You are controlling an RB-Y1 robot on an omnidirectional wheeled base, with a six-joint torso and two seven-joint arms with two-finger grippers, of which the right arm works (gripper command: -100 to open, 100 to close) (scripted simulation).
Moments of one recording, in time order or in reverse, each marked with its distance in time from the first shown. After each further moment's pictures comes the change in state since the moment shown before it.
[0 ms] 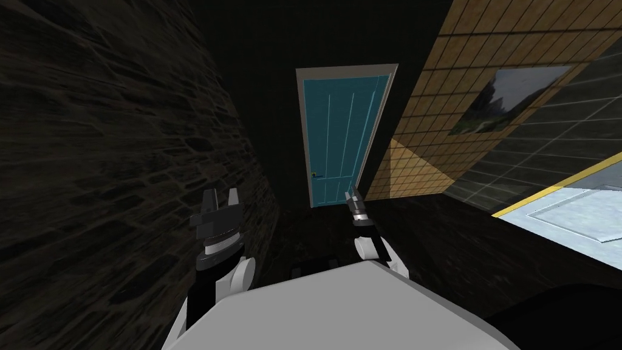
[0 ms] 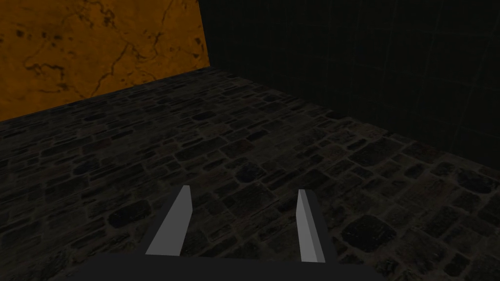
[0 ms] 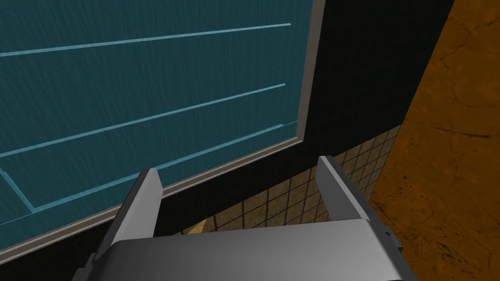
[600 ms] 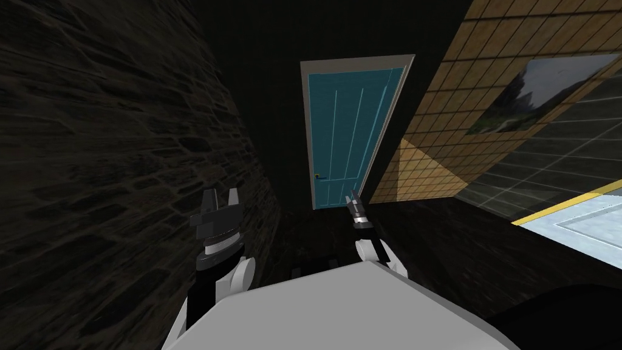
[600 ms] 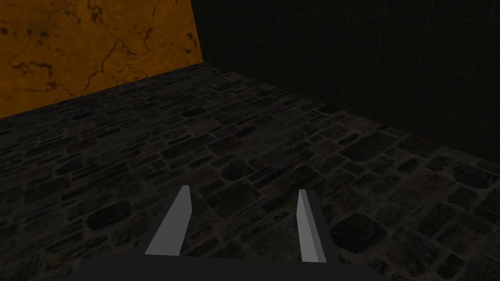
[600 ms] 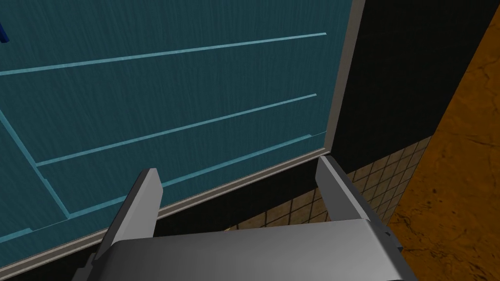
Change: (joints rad) arm -0.016 -0.017 -0.013 0.119 -0.008 -0.036 -0.016
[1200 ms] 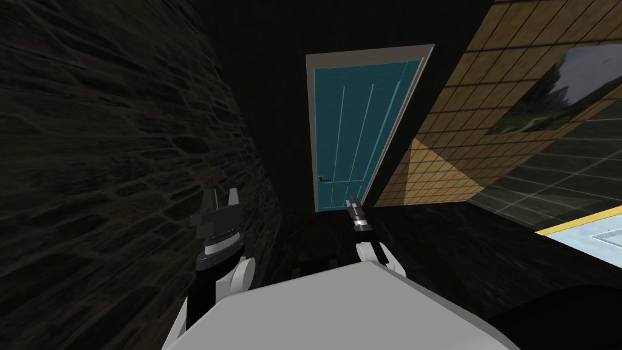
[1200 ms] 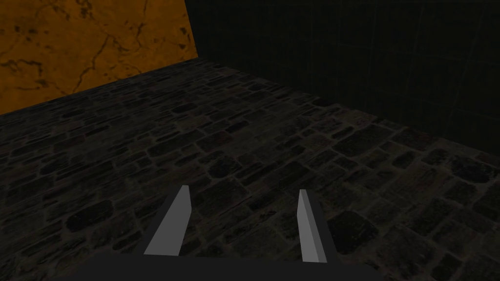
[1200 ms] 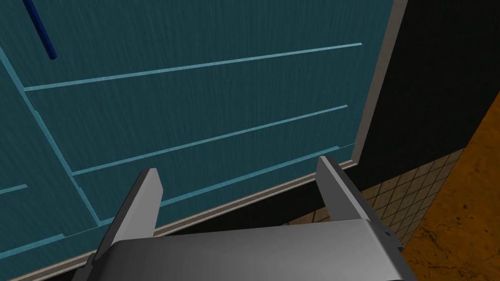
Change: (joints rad) arm -0.021 -0.009 -0.009 0.126 -0.006 -0.037 -0.011
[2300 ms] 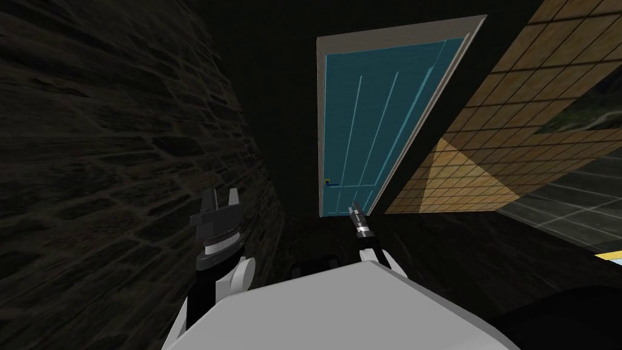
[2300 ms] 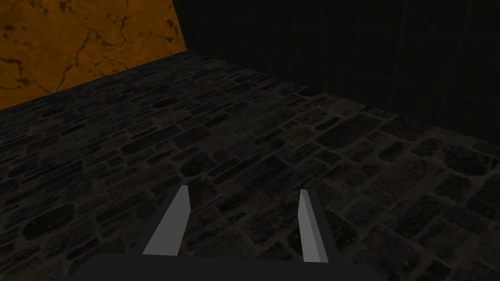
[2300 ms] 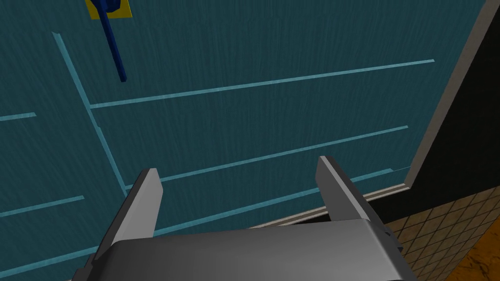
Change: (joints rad) arm -0.023 -0.026 -0.021 0.214 -0.015 -0.064 -0.028
